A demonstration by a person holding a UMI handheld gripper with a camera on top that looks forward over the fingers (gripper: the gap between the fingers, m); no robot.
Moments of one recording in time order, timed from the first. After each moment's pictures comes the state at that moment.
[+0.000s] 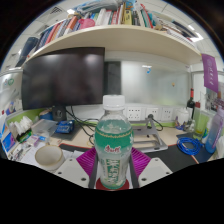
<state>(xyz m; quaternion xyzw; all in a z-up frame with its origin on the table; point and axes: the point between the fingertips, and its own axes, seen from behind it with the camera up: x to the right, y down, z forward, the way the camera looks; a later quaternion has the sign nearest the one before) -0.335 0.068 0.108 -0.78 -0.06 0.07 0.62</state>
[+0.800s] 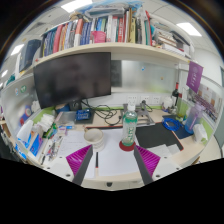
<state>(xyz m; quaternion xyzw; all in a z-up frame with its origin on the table) -0.381 -0.154 0.191 -0.85 -0.01 0.05 0.52</state>
